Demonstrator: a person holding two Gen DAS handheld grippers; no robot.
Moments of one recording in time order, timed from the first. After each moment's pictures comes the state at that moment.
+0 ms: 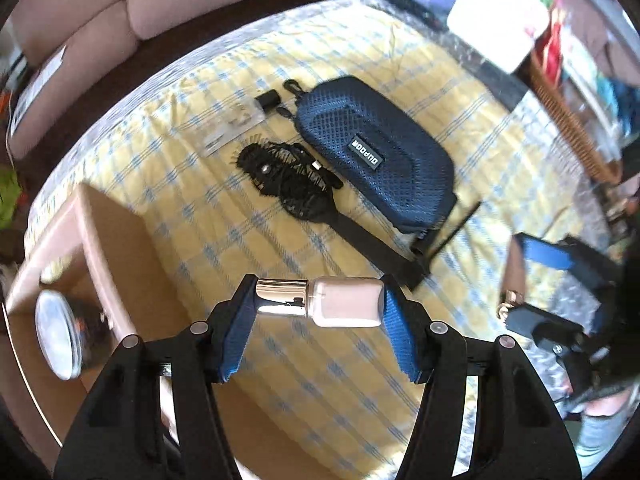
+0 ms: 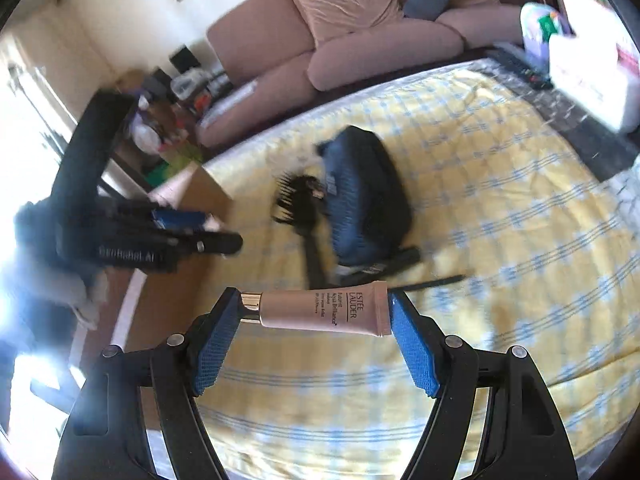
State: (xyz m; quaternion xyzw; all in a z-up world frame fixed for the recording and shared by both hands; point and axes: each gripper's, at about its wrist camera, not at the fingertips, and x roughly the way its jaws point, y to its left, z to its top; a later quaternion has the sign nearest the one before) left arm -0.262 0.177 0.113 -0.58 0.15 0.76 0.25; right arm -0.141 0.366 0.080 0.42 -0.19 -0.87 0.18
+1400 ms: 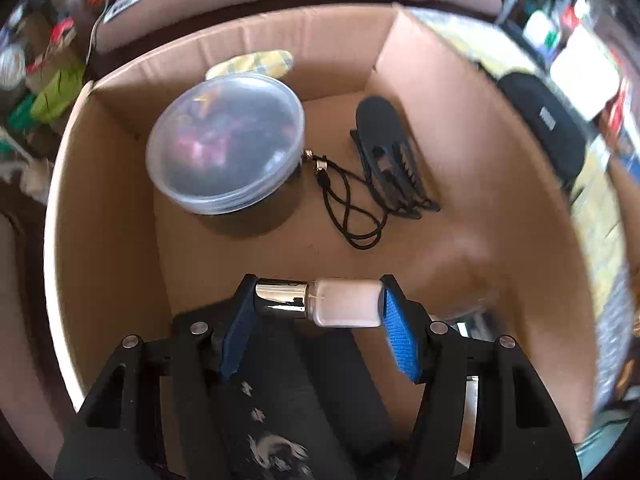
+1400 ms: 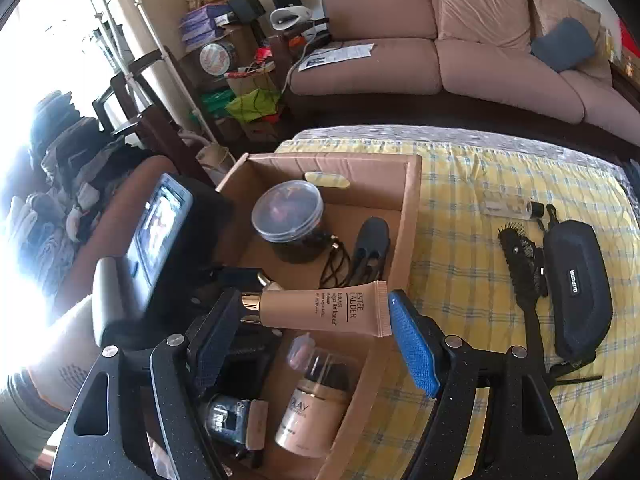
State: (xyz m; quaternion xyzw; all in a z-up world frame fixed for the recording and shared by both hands) left arm -0.269 -0.034 0.030 -0.58 0.10 0.79 0.15; right arm -0.180 0.101 0.139 0.45 -0.01 -0.85 0.27
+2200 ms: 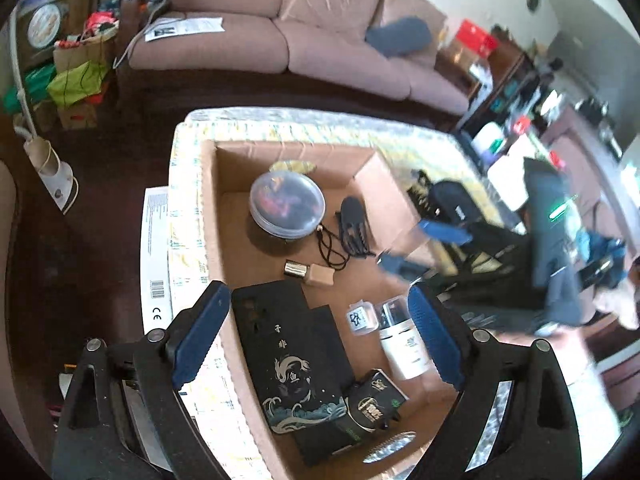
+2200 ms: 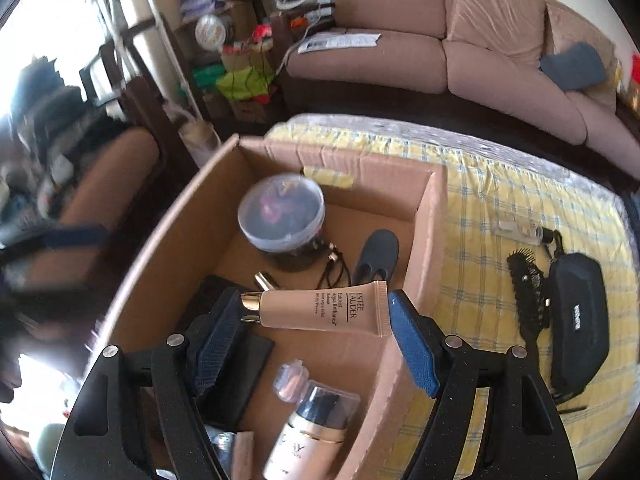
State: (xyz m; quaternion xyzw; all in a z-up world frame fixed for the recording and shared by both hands) left arm -0.216 -0.150 0.158 -0.48 -0.09 0.85 0.20; right arm -0.204 0.052 0.118 0.46 0.07 -0.85 0.24
